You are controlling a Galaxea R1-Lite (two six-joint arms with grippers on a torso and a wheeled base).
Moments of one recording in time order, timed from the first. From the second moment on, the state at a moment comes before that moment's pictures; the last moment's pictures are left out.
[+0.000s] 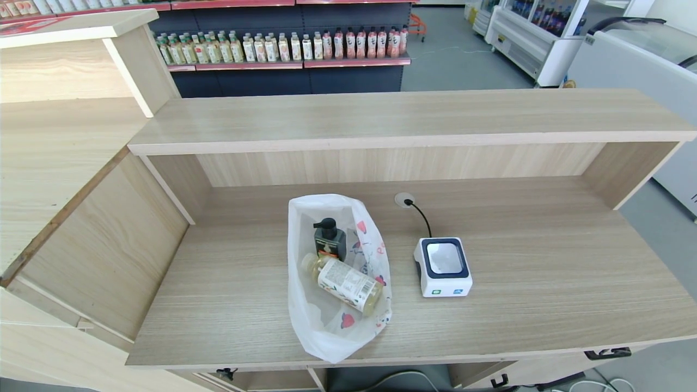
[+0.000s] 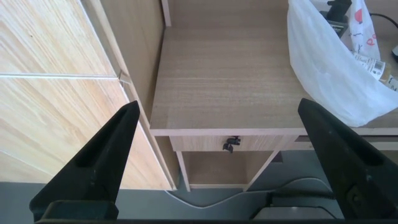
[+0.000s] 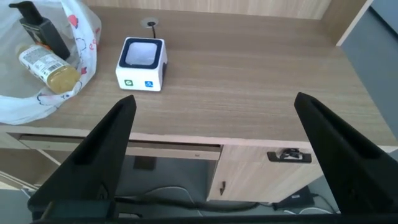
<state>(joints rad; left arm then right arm) 0.00 0.00 0.00 0.00 0.02 0.00 0.00 0.00 0.00 -0.10 0.06 -0.12</state>
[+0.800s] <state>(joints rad) 0.00 0.00 0.00 0.00 0.02 0.00 0.00 0.00 0.00 -0.10 0.07 -0.13</state>
